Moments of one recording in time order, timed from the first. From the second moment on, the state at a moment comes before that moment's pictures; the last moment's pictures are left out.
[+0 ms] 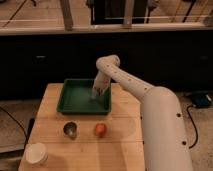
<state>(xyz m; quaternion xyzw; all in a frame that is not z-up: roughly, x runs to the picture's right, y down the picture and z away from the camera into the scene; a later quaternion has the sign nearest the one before) -0.035 0.029 0.931 -0.20 -0.28 -0.47 0.81</state>
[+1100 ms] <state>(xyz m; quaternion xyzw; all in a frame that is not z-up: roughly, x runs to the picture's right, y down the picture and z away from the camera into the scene) -0.039 0.031 0.927 -0.21 -0.31 -0.48 0.80</state>
